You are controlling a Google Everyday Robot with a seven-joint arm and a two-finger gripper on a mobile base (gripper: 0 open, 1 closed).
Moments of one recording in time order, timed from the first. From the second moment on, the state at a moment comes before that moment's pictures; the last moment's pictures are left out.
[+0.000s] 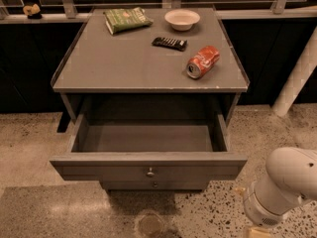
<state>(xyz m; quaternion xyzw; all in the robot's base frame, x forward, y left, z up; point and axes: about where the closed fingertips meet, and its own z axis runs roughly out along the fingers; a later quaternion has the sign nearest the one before) 0.315 -0.232 0.602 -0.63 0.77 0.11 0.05</state>
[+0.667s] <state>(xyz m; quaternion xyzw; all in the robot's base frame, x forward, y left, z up) 0.305 -0.194 0.593 -0.69 0.71 0.13 0.01</state>
